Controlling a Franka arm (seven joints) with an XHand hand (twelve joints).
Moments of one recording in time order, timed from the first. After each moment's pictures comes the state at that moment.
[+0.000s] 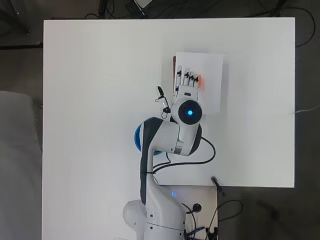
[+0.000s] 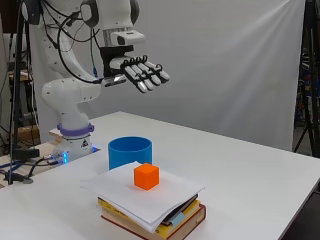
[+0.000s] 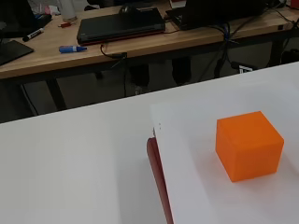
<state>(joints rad) -0.04 -0.47 -0.21 -2.28 -0.01 1.89 -0.81</state>
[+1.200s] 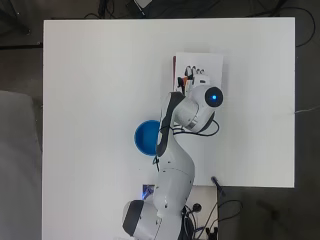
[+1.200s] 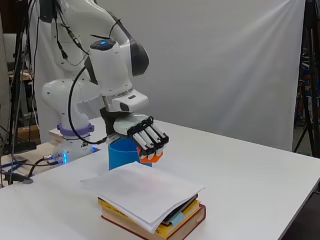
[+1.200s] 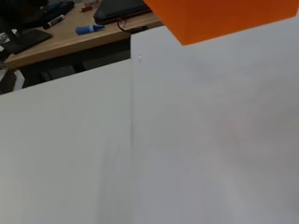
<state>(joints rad) -0.03 -0.06 -0.36 -2.29 0.27 2.25 -1.22</state>
